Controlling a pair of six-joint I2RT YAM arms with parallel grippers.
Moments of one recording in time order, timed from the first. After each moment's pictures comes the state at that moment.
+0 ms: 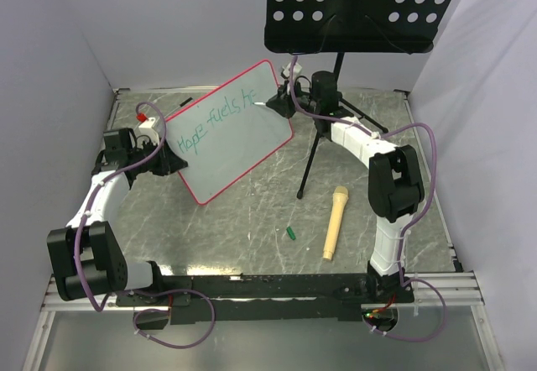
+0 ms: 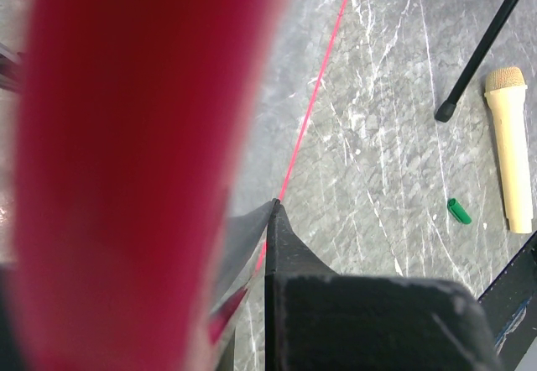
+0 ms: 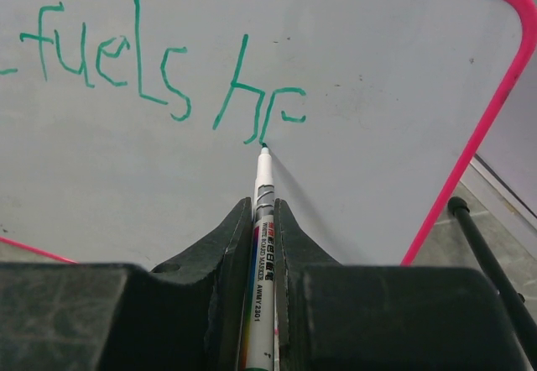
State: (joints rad) left arm 0.18 1.32 0.86 -0.30 0.77 0.06; right arm 0.35 1.96 1.54 0.20 -0.64 -0.16
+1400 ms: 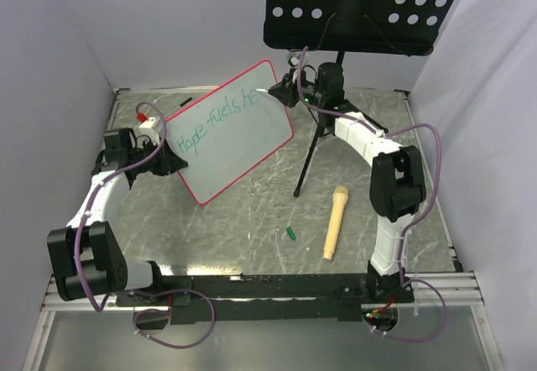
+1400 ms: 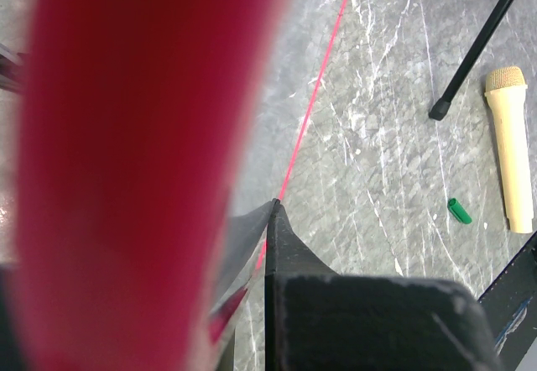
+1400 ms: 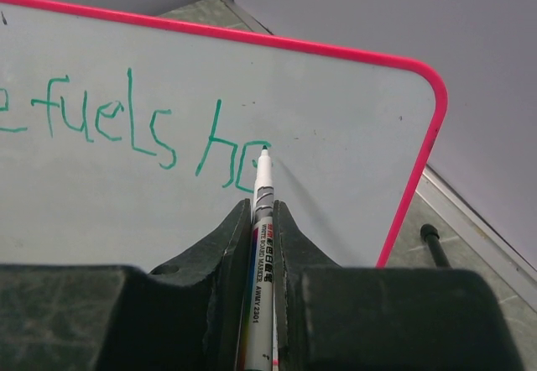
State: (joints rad) left arm 0.18 1.32 0.86 -0.30 0.77 0.06; right arm 0.33 1.95 1.60 0.25 -0.65 -0.08
